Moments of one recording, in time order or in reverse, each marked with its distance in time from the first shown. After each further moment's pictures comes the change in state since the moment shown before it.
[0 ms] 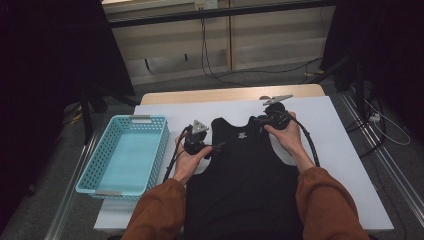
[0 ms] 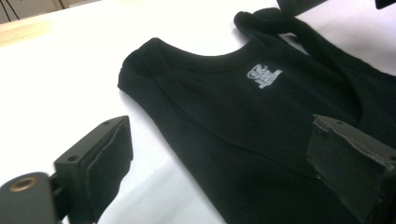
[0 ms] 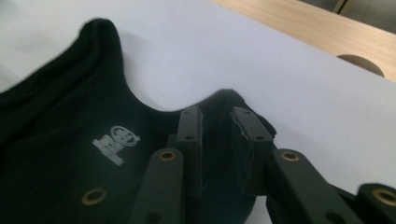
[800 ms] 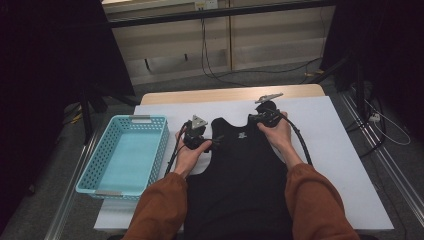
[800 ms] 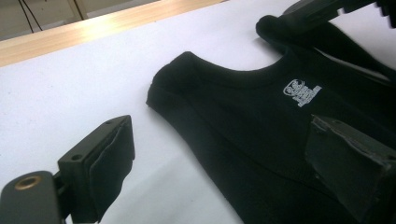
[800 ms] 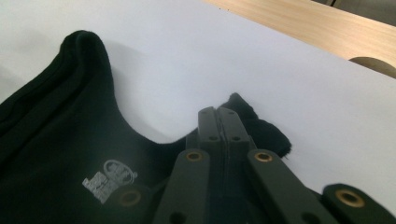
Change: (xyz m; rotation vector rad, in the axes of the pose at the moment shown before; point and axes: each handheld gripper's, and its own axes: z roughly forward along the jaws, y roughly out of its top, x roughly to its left) left arm 0.015 0.003 0.013 -0.025 0.033 -0.009; right arm 0.009 0.013 0.026 0.014 -0.026 0.039
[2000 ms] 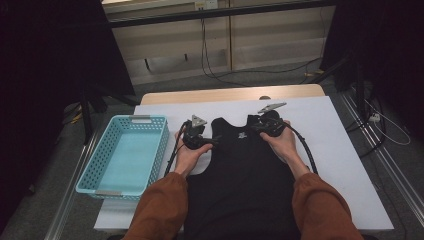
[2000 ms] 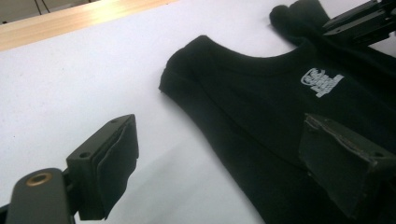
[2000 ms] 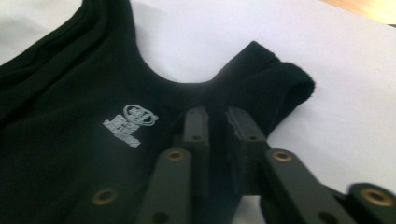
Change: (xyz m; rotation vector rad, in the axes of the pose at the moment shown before) left arm 0.003 0.001 -0.001 0.057 0.040 -0.008; right arm 0.006 -0.029 -0.010 0.019 0.048 -0.035
